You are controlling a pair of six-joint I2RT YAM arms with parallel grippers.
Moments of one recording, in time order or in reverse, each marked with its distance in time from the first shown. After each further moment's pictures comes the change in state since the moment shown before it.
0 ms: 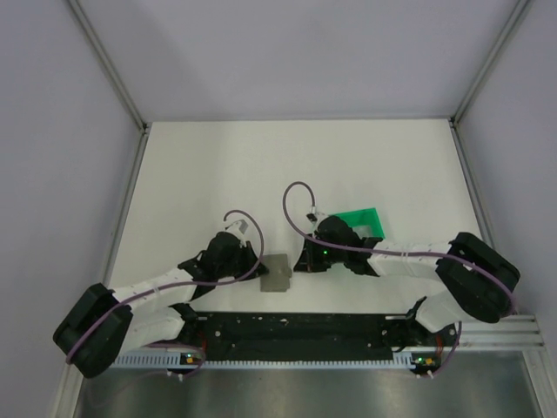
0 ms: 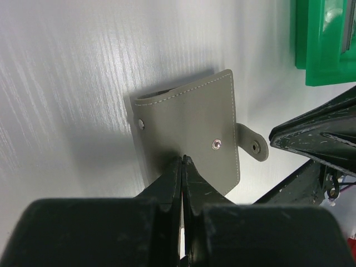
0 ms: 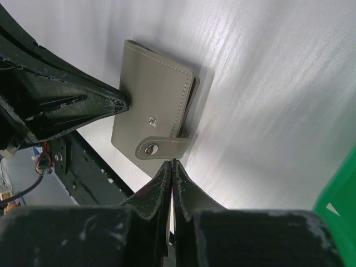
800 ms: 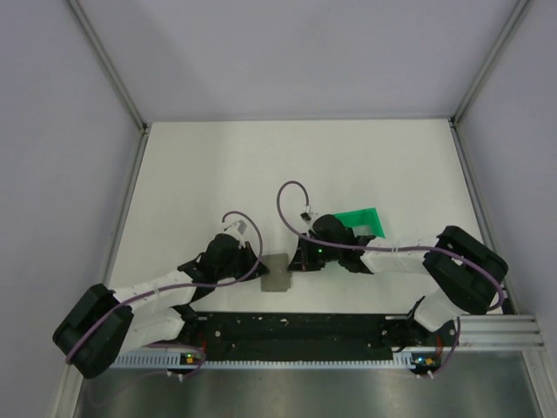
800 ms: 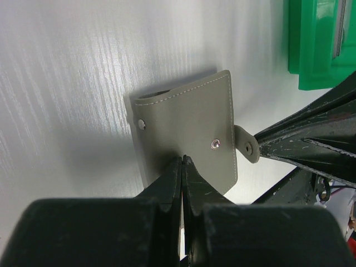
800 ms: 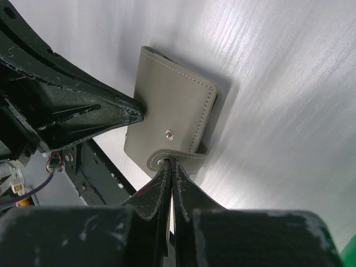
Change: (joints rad) left arm -0.002 -0.004 -0.037 0.072 -0.001 -0.042; right arm 0.005 0.092 0.029 0.079 -0.057 0.018
